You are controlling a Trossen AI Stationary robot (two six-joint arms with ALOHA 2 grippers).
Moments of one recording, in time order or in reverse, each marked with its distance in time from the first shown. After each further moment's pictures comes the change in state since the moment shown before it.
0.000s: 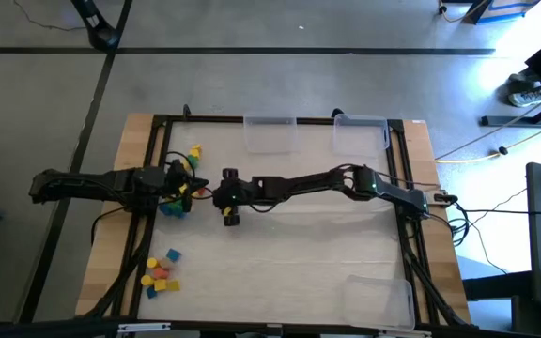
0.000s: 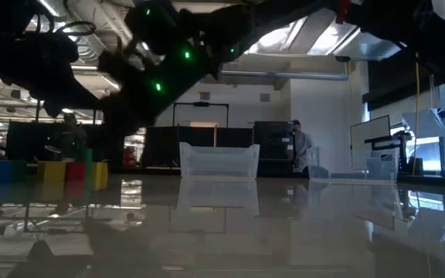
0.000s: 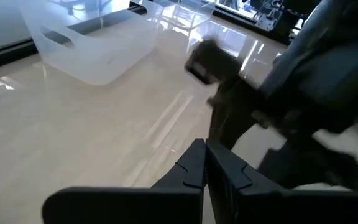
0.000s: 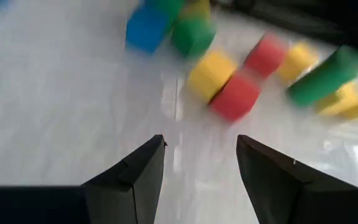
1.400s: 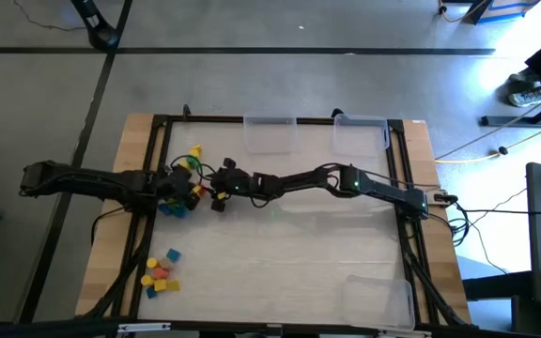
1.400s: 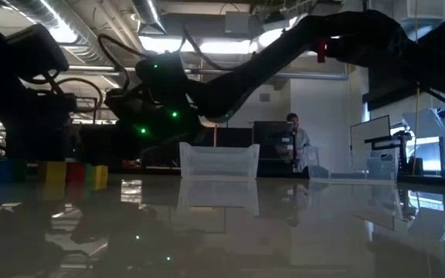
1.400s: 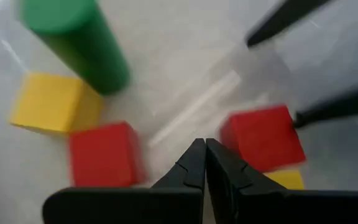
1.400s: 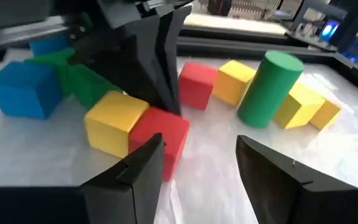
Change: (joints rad) left arm 0.055 0.372 -0.009 -0.240 -0.119 -0.285; right arm -0.088 0.194 0.000 0.491 0.032 0.158
